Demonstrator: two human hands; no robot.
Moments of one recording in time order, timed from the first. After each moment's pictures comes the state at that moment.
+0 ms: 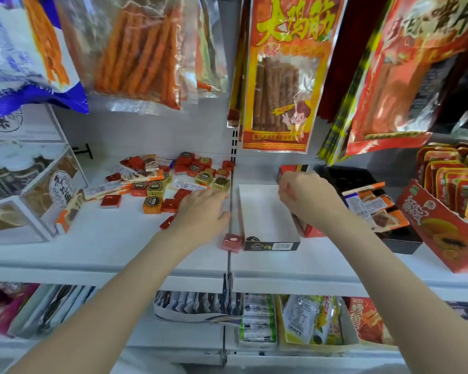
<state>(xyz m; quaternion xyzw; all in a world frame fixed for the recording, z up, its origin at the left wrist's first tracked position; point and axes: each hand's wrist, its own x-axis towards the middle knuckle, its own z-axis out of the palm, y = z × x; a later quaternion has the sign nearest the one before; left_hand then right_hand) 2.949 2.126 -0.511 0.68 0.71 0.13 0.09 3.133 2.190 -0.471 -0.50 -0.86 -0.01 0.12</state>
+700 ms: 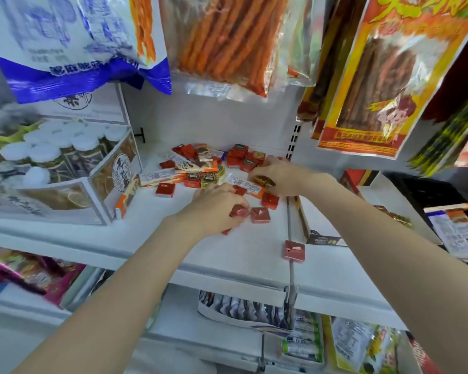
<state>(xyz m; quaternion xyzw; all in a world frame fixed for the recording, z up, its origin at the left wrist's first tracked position) 2.866 2.112 -0.517 0.68 0.72 0.06 0.14 2.985 2.256 -0.505 -0.32 -0.94 0.02 -0.10</state>
